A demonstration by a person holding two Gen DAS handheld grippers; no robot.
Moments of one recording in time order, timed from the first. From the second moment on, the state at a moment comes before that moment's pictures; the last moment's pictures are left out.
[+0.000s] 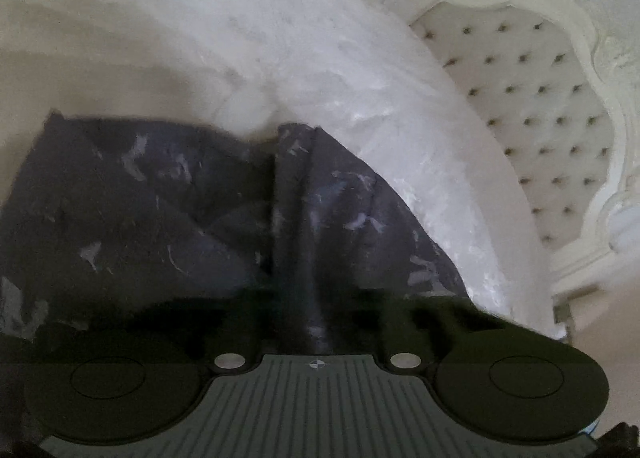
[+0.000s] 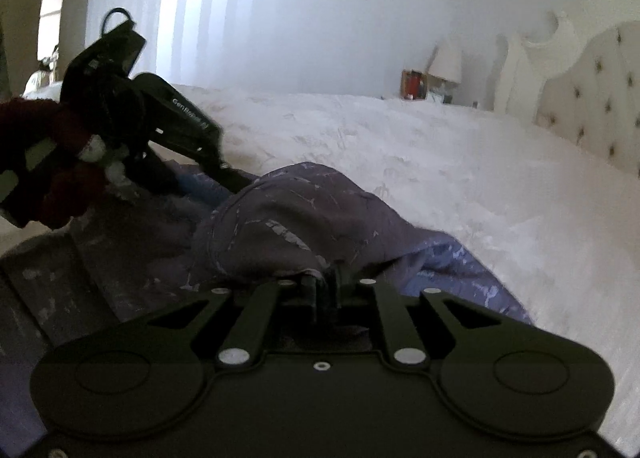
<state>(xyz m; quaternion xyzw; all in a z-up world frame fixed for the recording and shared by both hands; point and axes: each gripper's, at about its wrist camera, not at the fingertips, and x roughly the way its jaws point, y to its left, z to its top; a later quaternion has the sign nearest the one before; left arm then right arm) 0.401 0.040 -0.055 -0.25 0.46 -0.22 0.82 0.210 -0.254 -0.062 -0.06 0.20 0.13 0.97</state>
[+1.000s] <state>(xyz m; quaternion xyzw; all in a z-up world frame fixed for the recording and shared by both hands) 0.388 0.023 -0.041 -0.15 0.46 -0.28 0.83 0.294 -0.349 -0.064 0.32 0.24 0.08 0.91</state>
